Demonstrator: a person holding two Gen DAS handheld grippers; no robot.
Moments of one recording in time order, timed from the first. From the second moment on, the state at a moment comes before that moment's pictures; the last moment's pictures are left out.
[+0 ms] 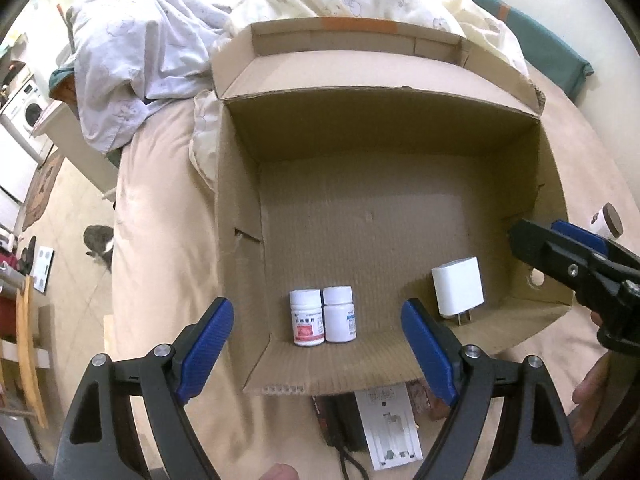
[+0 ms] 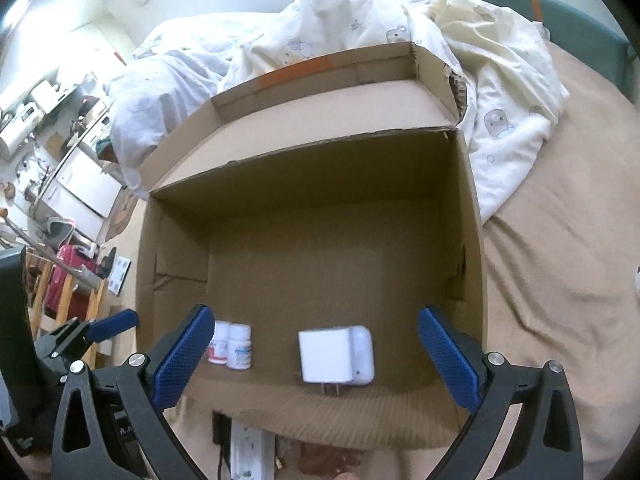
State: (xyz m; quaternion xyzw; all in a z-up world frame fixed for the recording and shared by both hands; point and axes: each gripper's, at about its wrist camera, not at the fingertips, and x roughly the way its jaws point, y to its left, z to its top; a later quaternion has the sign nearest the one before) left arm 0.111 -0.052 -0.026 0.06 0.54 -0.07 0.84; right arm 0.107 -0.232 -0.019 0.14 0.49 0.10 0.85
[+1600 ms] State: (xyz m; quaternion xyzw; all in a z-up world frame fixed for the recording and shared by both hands) left arm 0.063 0.008 -0.076 -0.03 0.62 -0.02 0.78; right arm 0.018 -0.252 -0.052 0.16 0.57 0.07 0.80
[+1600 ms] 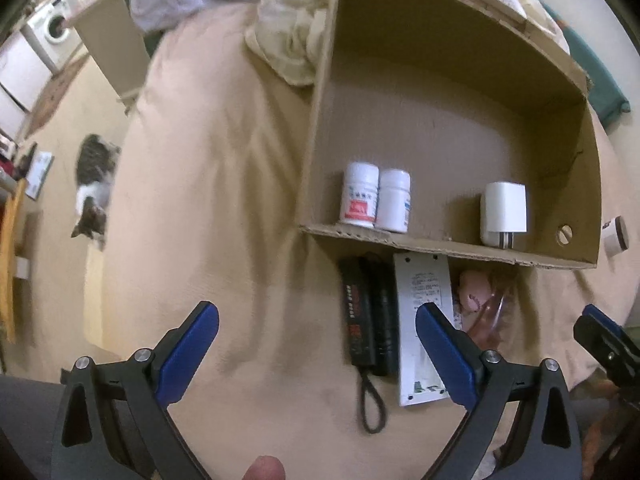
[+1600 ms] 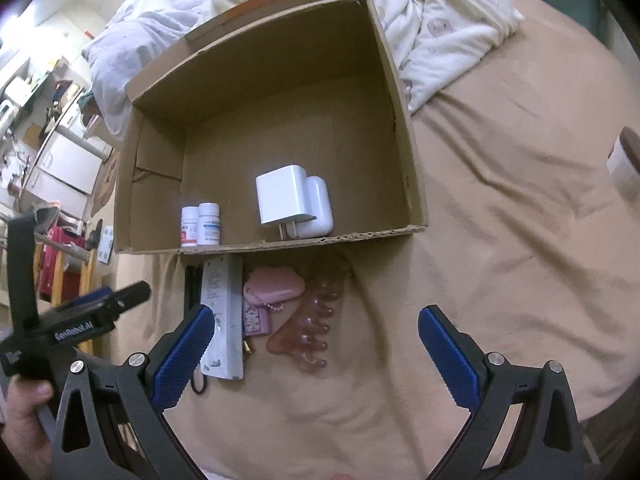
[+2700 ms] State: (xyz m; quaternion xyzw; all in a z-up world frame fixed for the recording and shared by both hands) left arm 0.087 -0.003 -0.127 -0.03 0.68 -0.02 0.73; right arm 0.044 -0.186 -0.097 -0.07 0.67 0.16 0.72
